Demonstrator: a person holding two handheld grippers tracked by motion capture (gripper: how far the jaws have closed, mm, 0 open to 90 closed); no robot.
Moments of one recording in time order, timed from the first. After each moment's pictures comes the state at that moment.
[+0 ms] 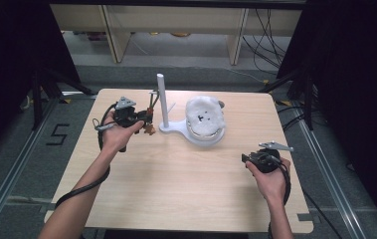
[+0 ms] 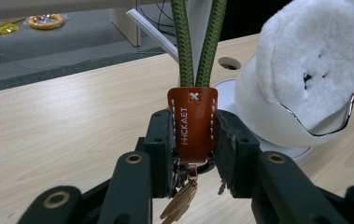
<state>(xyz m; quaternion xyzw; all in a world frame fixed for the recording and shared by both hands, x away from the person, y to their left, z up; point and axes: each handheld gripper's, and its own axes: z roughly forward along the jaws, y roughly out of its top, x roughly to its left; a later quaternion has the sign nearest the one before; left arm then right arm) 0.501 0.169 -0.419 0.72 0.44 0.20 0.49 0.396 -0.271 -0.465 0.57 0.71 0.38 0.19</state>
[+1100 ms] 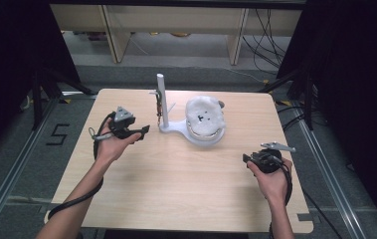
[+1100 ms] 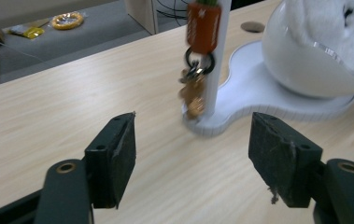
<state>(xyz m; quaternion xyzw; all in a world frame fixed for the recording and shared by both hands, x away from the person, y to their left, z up) 0.482 0.186 -0.444 0.75 0.42 0.25 0.44 0.394 -0.276 -0.464 0.57 0.71 0.37 0.19</state>
